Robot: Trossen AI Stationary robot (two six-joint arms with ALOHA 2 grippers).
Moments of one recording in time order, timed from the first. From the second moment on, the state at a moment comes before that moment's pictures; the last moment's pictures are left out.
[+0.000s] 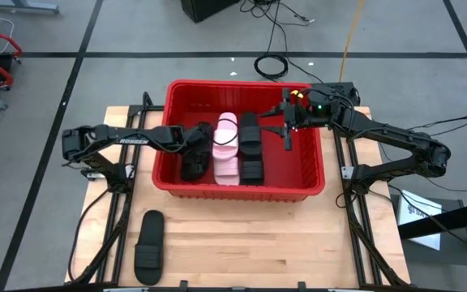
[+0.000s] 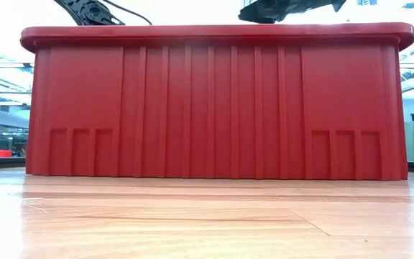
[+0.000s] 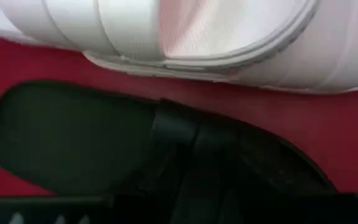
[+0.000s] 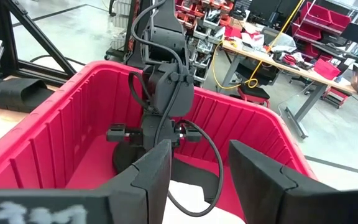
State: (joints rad) left arm 0.33 1.53 0.90 -0.57 -0.06 0.21; right arm -0.43 1.19 1.07 -0.10 -0.37 -0.38
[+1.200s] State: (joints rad) left arm 0.32 1.19 0.89 -0.61 -0.24 0.20; right arm -0.45 1.19 1.07 -0.10 -0.37 -0.38
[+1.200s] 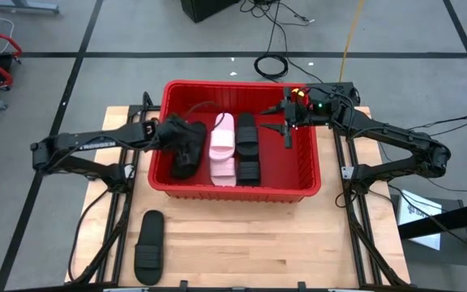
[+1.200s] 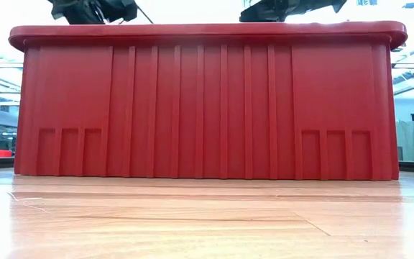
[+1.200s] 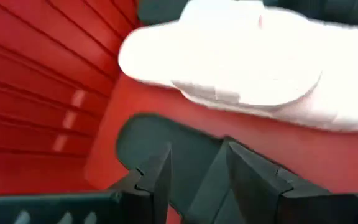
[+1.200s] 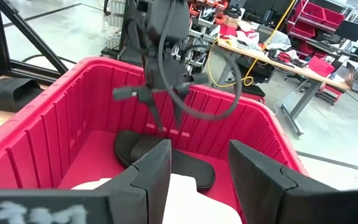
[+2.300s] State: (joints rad) left arm -0.19 0.98 1.12 -0.83 0.20 -0.12; right arm -0.44 1.19 1.07 -0.09 -0.37 -0.32
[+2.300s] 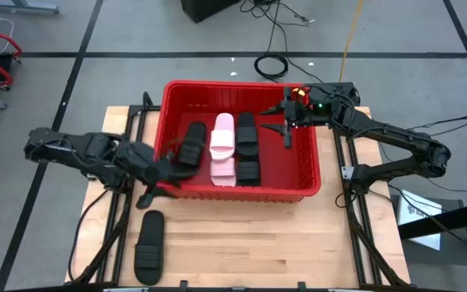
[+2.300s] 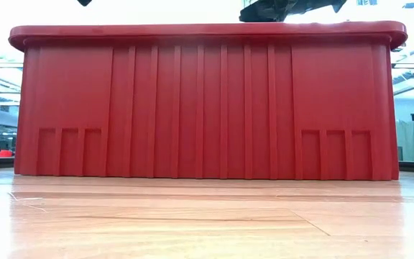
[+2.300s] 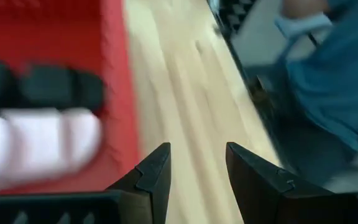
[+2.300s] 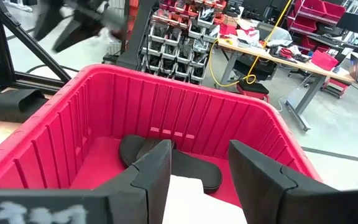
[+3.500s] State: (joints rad) left arm -0.70 1.22 0.82 -0.72 0.32 -0.85; right arm -0.36 1.19 0.95 0.06 -0.37 -0.24
